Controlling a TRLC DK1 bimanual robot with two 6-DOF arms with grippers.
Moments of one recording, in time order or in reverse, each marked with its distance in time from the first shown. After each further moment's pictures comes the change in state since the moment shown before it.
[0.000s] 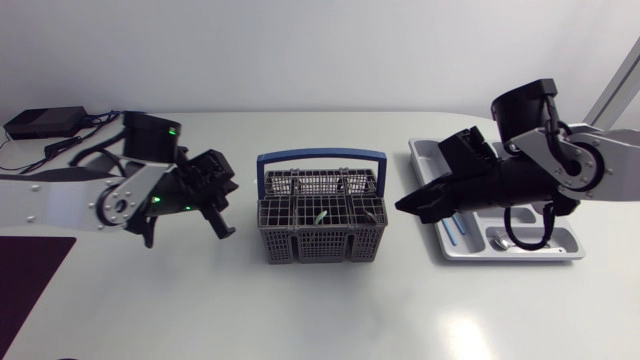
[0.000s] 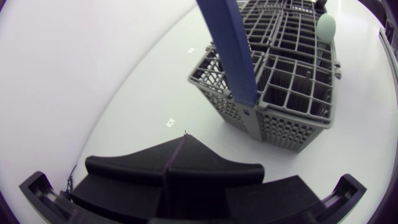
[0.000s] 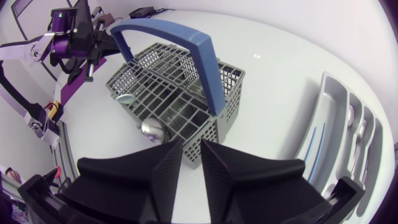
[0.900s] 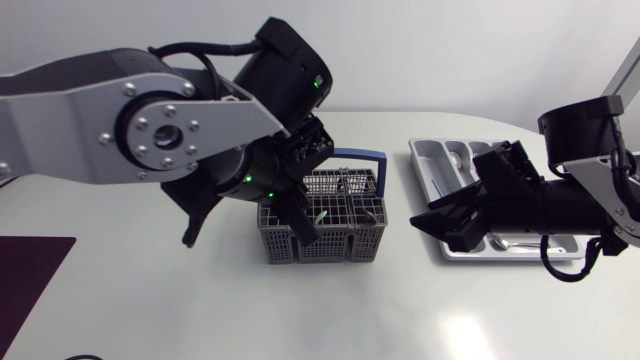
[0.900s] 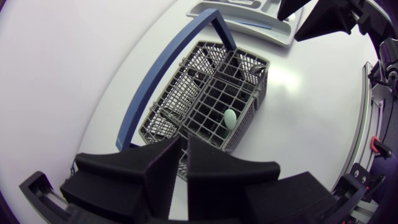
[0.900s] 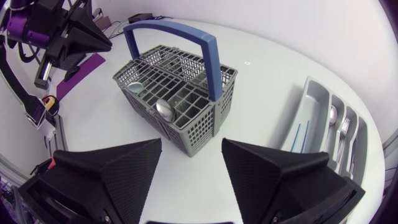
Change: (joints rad) left arm -0.565 0.037 0.504 -0.740 -0.447 -0.468; right arm -0.033 -0.241 -0.145 -0.013 0.026 -0.037
